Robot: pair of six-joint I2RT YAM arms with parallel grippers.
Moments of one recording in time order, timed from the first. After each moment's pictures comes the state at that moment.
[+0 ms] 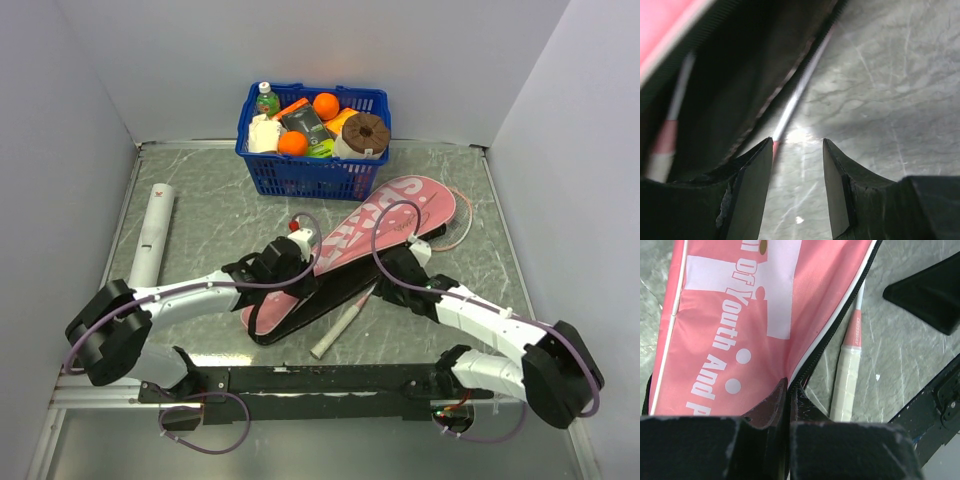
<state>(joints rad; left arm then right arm) -0.87 1.40 0.75 -0.03 0.03 -0.51 0.63 1.09 0.52 -0.38 0.31 0.90</state>
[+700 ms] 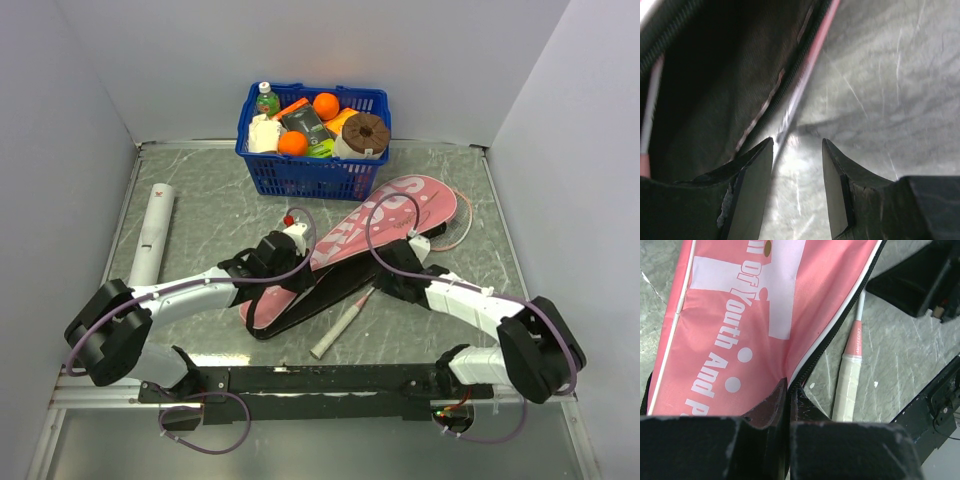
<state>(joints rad) -0.81 1.40 0.75 -0.01 0.08 -0.51 0.56 1.26 0.55 -0.29 0.30 0.90</state>
